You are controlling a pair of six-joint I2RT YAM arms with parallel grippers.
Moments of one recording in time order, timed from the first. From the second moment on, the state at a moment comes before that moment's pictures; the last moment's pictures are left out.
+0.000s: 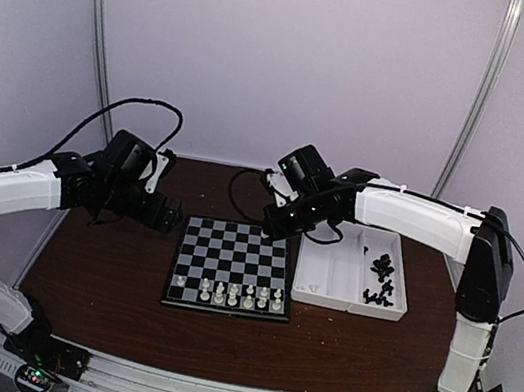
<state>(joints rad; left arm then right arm) -0.64 1.28 0.99 -0.49 -0.18 -0.24 0.83 1.95 1.68 -0.65 -0.02 0.26</state>
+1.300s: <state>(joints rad) -0.45 1.23 0.73 -0.39 0.08 -0.47 1.01 2.21 1.96 -0.70 -0.12 0.19</state>
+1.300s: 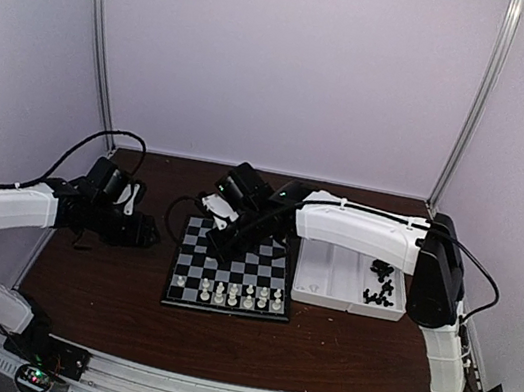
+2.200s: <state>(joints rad) -0.45 1.56 0.71 -0.22 0.30 -0.47 1.03 2.22 1.98 -0.69 -0.13 0.19</state>
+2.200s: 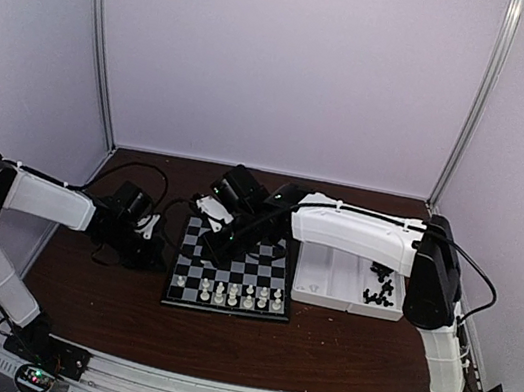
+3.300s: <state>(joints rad) -0.59 1.61 0.68 -0.11 0.41 -0.58 1.05 2.22 1.88 -0.77 -0.08 0.19</state>
